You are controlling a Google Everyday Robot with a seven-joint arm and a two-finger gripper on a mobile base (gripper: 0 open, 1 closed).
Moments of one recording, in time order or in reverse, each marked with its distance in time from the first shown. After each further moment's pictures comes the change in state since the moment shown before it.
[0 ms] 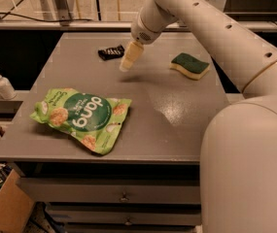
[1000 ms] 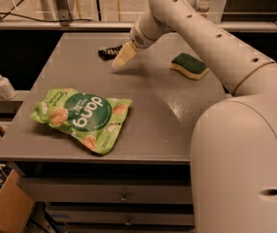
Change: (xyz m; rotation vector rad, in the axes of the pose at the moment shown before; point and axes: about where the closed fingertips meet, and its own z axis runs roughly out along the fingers) arm 0.013 -0.023 0.036 0.060 -0.036 0.296
